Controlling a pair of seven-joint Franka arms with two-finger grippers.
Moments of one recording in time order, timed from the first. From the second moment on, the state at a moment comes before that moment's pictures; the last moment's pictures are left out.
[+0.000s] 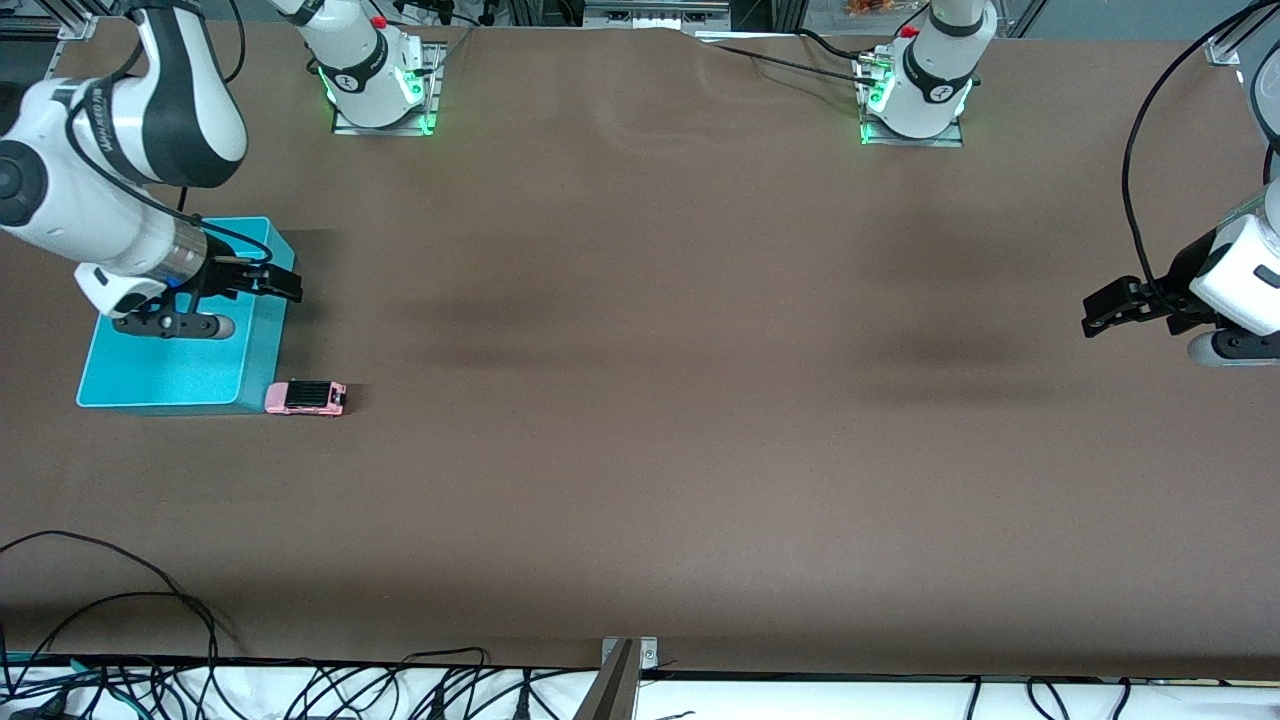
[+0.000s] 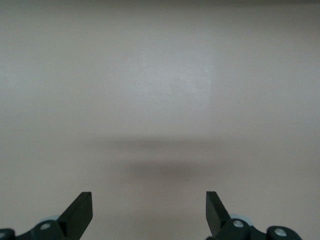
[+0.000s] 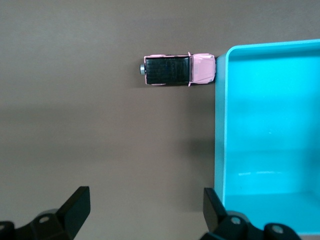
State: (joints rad) left arm 0.25 0.14 -0.25 -1.59 0.07 1.74 -0.04; right arm 0.01 0.05 0.00 -2.12 0.03 2.04 0.04
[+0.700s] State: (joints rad) left arm 0.25 0.14 -0.25 -1.59 0.07 1.74 -0.04; right arm 0.00 0.04 0.00 -2.22 0.03 2.12 0.05
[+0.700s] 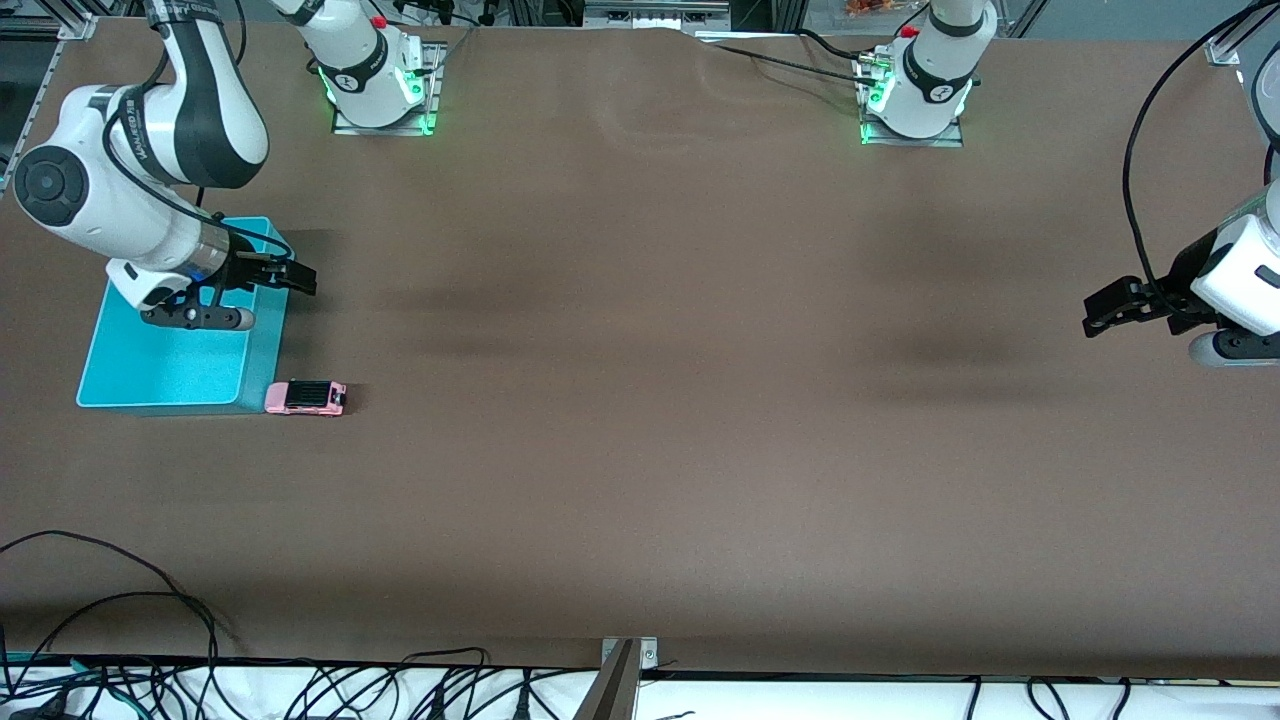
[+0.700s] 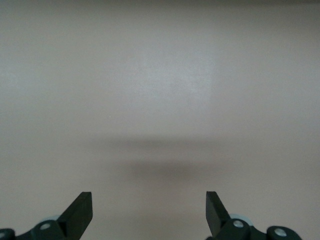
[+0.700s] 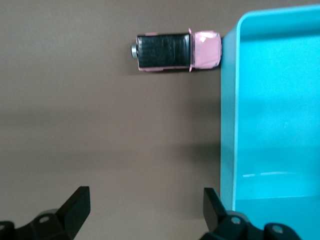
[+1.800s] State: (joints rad) left arm 0.25 0.14 -0.25 -1.59 0.07 1.74 -0.04; right arm -0.01 0.28 0.00 -2.28 0.07 2.66 0.36
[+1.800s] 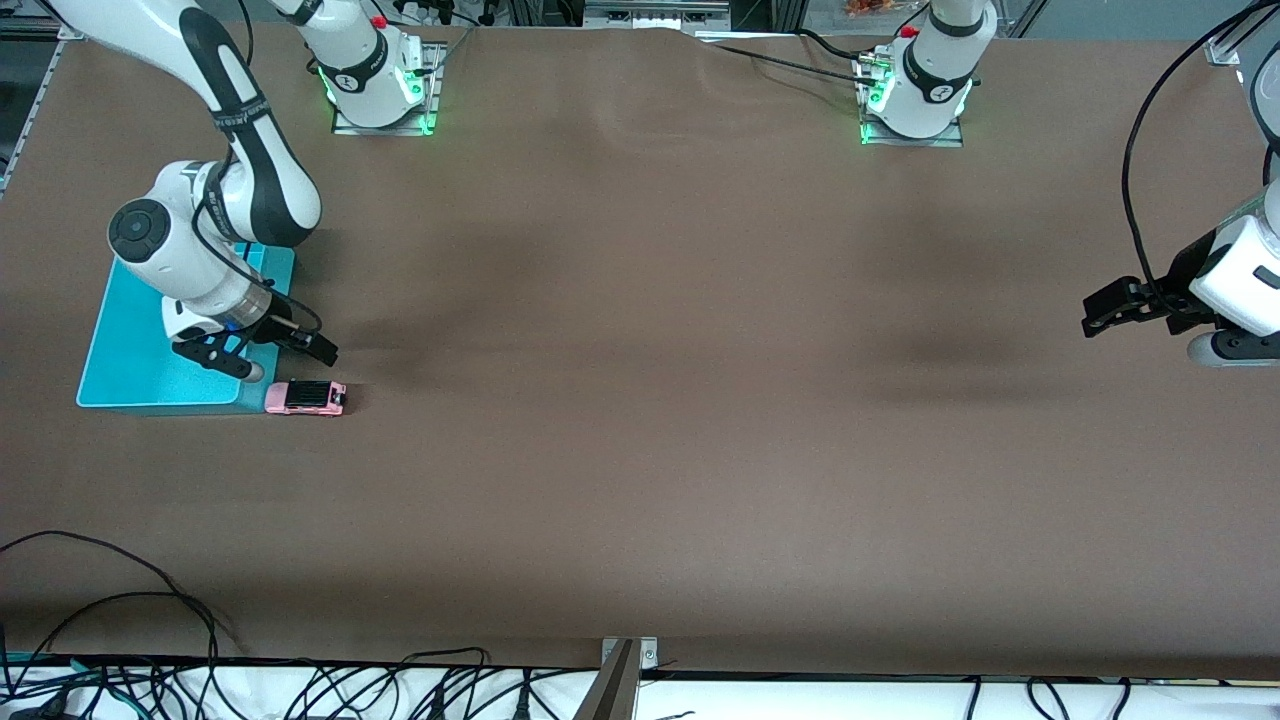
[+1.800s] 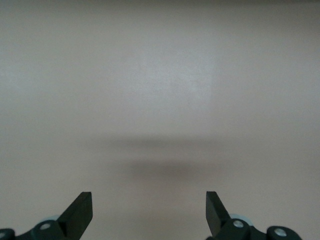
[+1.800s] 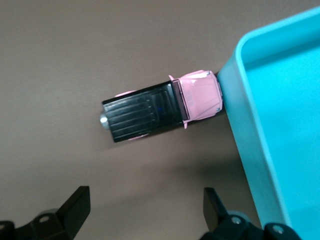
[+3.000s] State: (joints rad) left arm 0.25 0.14 -0.24 -1.59 0.07 1.74 -0.04; right arm -0.01 0.41 0.00 -2.21 0.09 2.84 0.89
